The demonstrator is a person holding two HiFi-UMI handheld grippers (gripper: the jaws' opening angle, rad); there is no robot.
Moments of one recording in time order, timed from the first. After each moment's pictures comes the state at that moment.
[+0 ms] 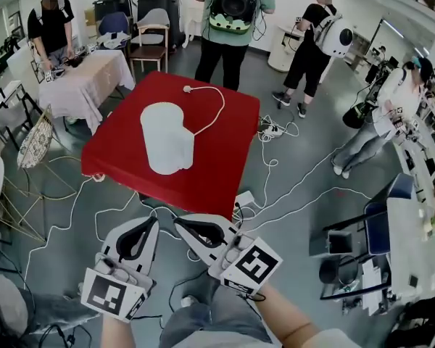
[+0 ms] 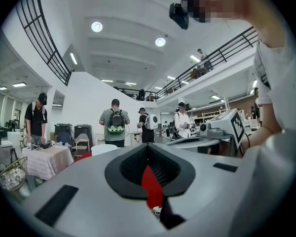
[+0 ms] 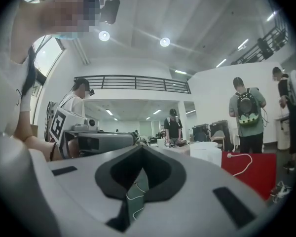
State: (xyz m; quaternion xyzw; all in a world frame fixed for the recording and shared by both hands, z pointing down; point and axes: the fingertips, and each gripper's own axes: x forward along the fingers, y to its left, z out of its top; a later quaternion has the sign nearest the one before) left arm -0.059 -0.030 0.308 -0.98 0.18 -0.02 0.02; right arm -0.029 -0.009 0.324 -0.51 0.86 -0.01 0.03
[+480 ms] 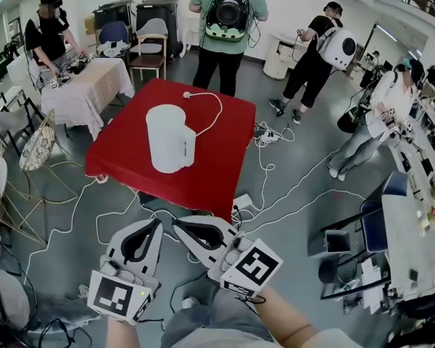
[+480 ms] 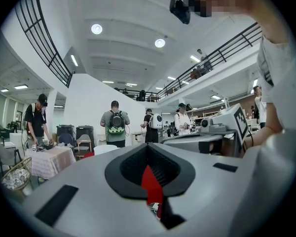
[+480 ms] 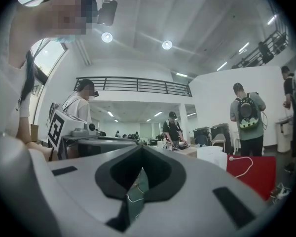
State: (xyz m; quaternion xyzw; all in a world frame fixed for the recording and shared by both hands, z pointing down) left arm -0.085 0.000 0.297 -0.98 0.19 -0.02 0.03; right arm -0.064 0.019 0.301 -0.51 0.86 0.00 0.03
